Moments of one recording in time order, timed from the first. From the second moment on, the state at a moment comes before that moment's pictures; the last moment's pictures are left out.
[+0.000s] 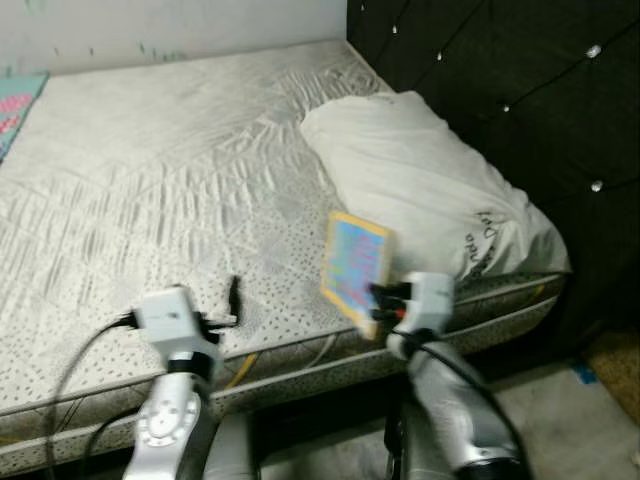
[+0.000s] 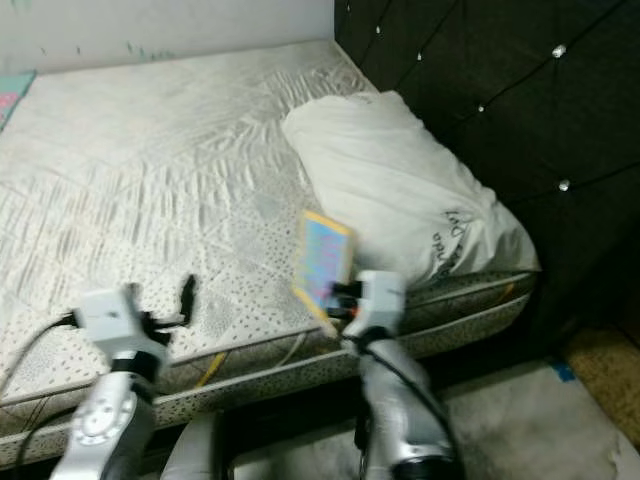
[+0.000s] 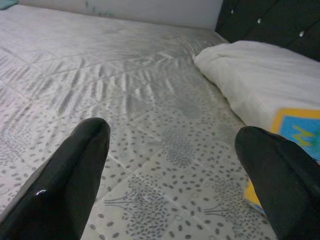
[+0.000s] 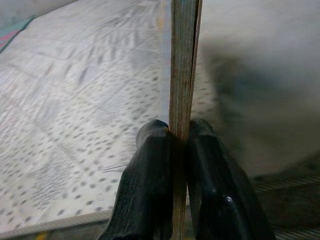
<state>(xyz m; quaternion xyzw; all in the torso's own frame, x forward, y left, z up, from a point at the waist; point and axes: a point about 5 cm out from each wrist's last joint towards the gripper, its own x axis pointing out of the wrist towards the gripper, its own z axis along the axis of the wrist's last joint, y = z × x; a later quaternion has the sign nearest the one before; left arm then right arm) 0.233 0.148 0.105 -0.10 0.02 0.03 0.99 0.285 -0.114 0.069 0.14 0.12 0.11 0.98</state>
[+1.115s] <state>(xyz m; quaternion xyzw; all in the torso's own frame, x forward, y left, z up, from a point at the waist) 0.218 0.156 0.110 -0.11 0.04 0.05 0.99 0.291 -0.085 0.046 0.36 0.34 0.02 0.87</state>
